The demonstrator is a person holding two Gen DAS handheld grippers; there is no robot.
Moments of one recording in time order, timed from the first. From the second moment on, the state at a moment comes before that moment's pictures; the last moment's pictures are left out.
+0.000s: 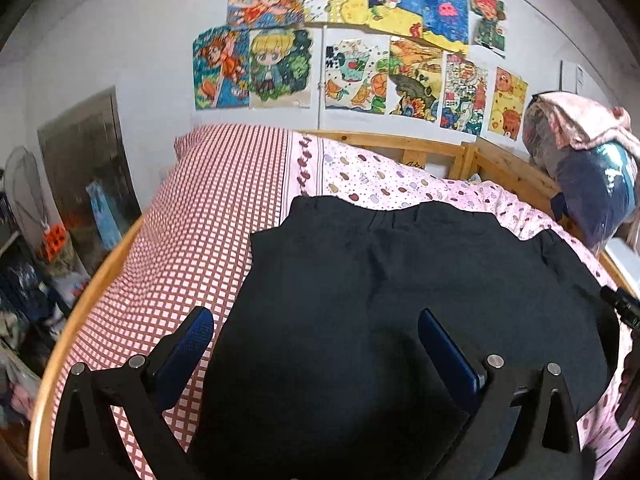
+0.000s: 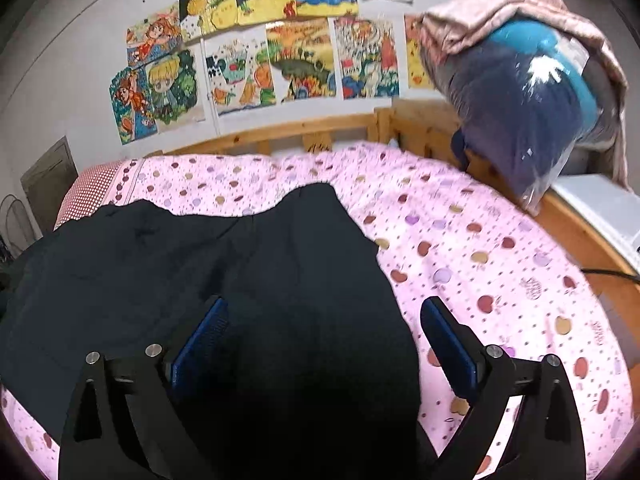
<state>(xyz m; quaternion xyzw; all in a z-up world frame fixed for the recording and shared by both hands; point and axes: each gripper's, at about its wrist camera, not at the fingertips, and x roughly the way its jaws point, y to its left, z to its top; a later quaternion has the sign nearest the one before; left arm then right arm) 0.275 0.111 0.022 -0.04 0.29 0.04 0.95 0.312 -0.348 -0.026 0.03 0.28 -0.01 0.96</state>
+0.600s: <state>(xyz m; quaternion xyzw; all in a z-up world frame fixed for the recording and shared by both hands) 0.226 0.079 0.048 -0.02 0.24 0.04 0.97 0.268 -0.338 -0.003 0.04 0.23 0.02 0.97</state>
